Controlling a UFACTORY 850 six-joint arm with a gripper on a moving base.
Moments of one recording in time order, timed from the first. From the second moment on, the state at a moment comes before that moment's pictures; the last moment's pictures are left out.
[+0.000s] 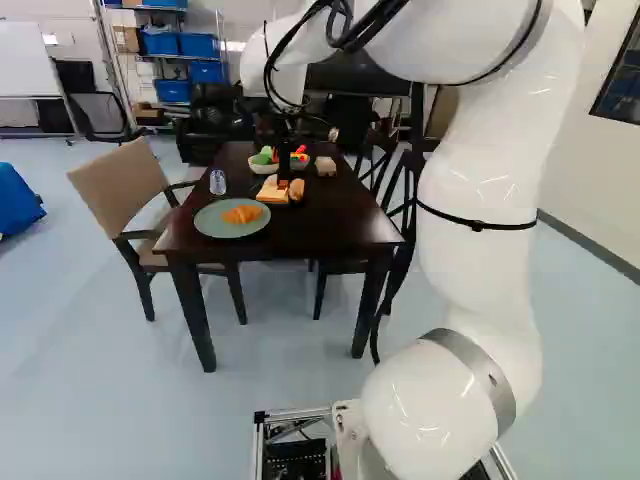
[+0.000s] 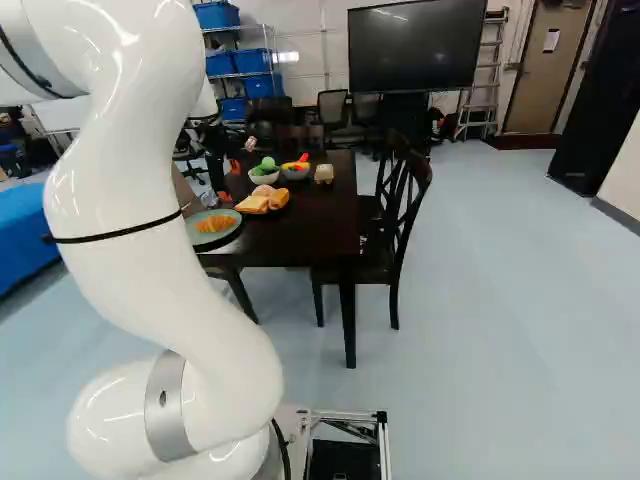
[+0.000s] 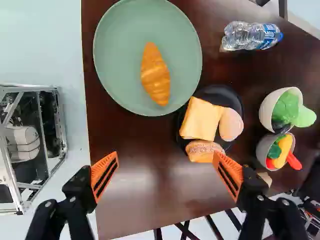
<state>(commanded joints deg) 19.4 -17.2 -80.7 -1.8 -45.0 -75.9</state>
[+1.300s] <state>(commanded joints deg) 7.5 -10.3 -72.5 -1.8 -45.0 -75.9</state>
